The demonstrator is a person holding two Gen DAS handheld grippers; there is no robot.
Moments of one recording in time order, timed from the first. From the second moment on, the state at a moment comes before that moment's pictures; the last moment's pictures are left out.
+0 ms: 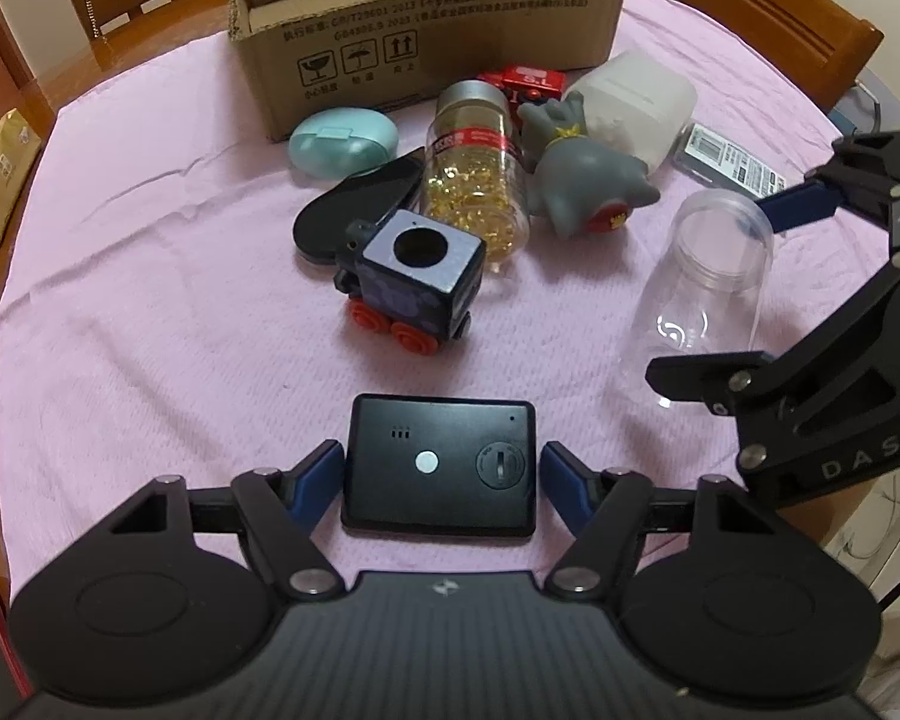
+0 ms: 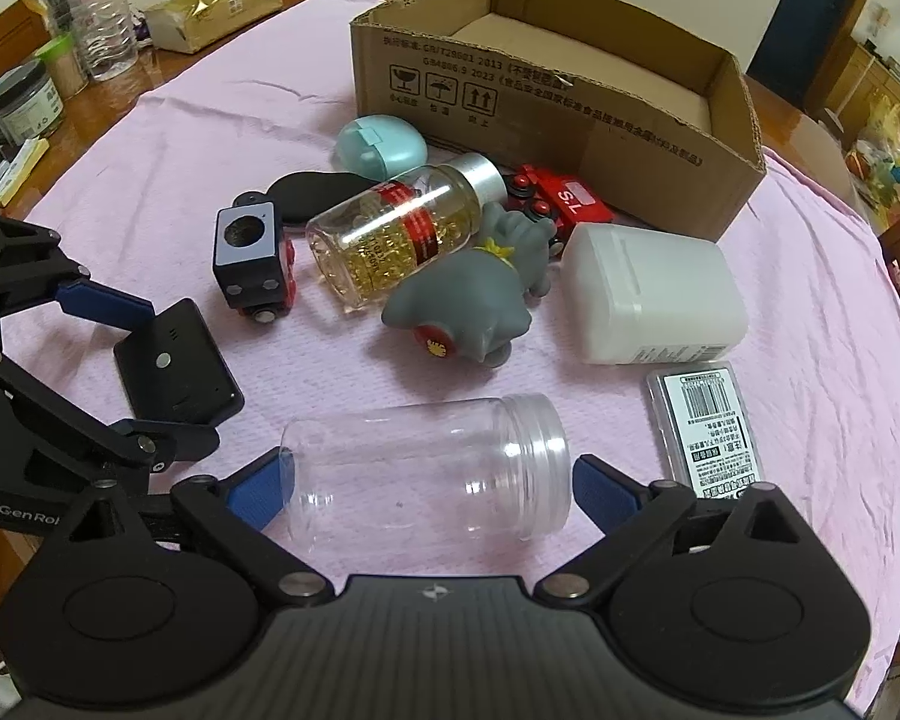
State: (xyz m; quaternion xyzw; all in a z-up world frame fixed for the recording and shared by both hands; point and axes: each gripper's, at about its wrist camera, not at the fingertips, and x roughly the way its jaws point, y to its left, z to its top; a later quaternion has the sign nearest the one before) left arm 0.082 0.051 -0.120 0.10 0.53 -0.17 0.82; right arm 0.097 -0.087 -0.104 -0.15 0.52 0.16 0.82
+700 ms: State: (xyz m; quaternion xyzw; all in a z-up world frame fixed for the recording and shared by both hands) left arm 0.096 0.071 -0.086 0.11 0.53 -0.20 0.82; right arm 0.101 -0.089 -0.079 -0.16 0.51 0.18 0.83
